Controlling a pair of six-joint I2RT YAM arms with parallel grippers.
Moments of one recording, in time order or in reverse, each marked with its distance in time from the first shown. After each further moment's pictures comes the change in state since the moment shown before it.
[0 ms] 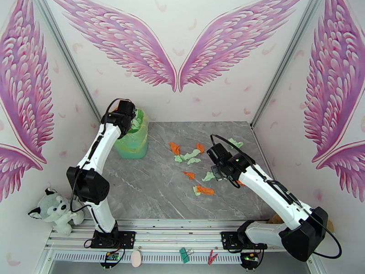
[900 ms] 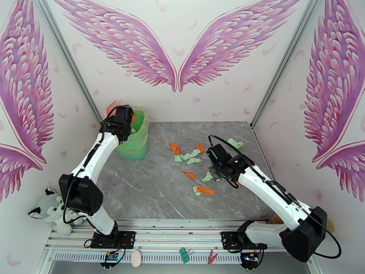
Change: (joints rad) left arm 0.003 -0.160 -0.279 0.346 -0.246 0.233; right arm 0.000 -0.014 -0.028 0.065 -0.051 -0.027
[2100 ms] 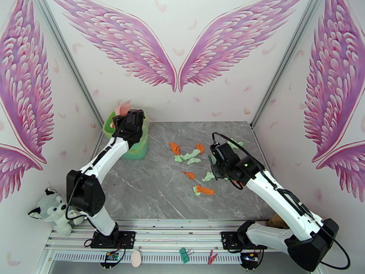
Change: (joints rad) left arm -0.122 0.026 -0.147 0.442 -0.167 0.480; right arm 0.000 -0.090 0.026 0.008 -0.064 -0.019
